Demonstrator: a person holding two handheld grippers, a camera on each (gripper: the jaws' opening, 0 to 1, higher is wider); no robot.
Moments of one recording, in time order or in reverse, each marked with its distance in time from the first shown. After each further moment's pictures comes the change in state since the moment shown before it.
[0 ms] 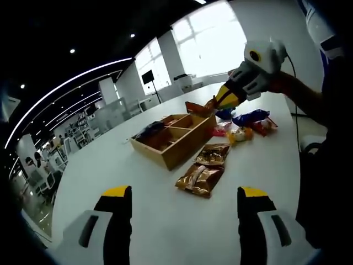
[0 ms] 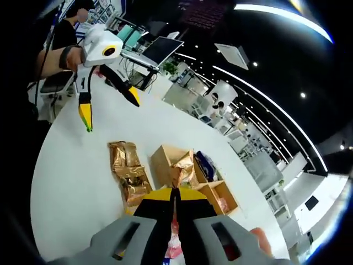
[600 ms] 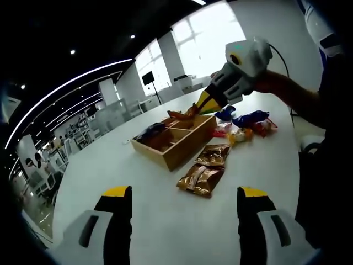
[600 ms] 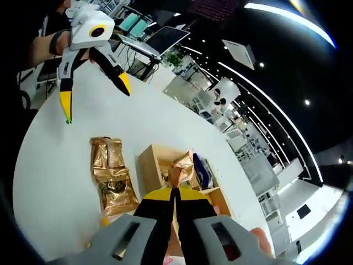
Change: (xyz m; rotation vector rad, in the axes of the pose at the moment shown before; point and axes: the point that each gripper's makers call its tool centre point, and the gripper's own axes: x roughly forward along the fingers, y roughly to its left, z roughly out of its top) left arm -0.003 0.001 0.001 0.004 -0.006 0.003; right arm 0.037 -0.016 0.007 -0.081 0.064 -0.011
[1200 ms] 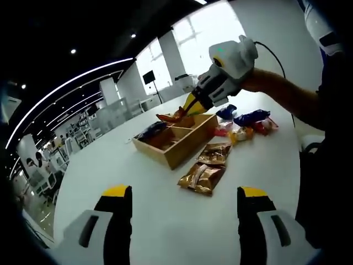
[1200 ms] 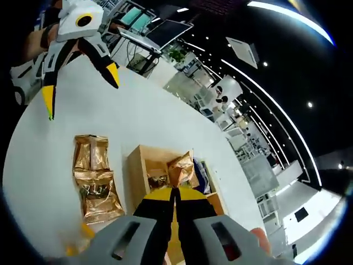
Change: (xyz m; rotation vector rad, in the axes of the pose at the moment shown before) left arm -0.002 0.002 -0.002 0.002 0.012 0.011; right arm 0.029 -0.017 0.002 -0.028 0.030 0.009
